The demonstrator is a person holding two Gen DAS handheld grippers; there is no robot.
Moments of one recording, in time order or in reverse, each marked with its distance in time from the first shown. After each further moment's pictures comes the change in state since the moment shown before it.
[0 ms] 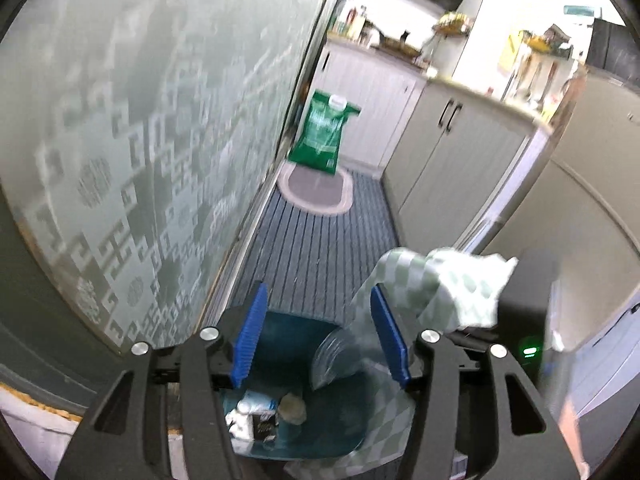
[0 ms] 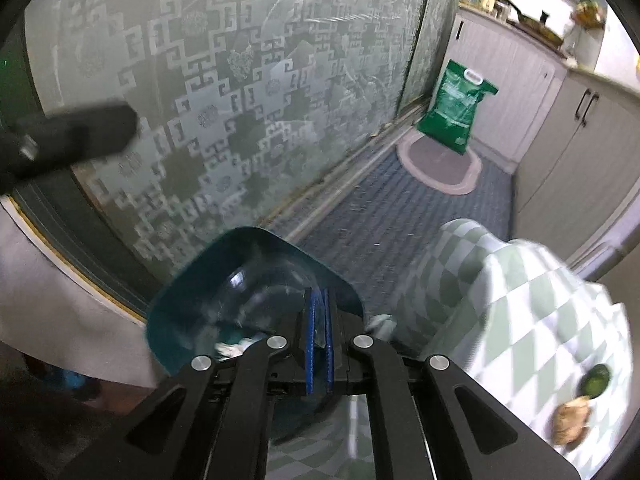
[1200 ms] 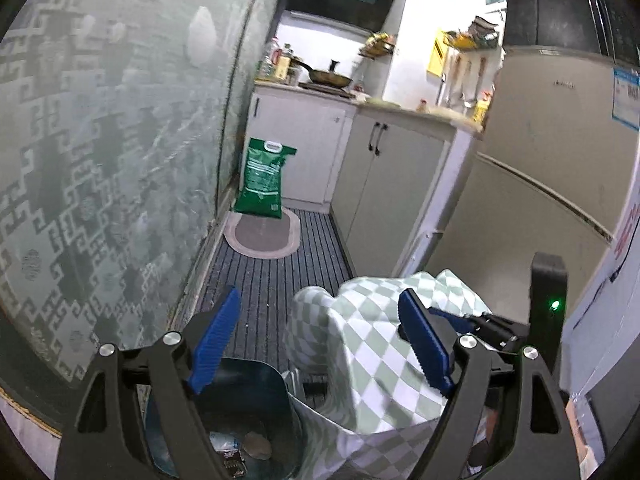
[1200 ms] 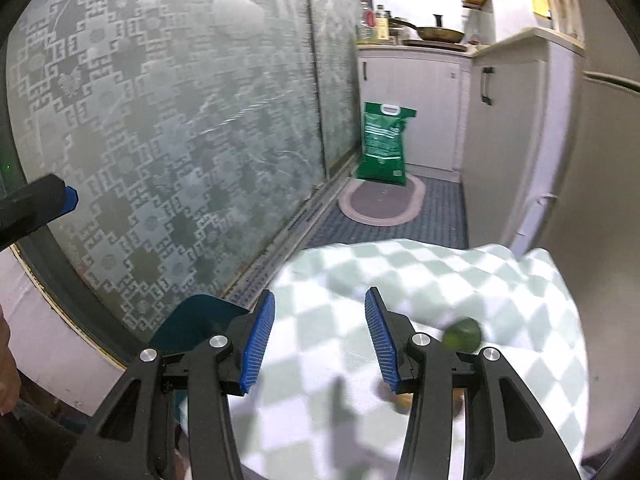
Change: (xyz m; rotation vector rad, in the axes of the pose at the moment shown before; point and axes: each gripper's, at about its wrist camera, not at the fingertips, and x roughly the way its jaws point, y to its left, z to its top) left arm -0.012 -0.112 -0.004 0.177 -0.118 -0.113; right arm -0.100 -0.129 -0.059 0.261 -0.279 -0.059
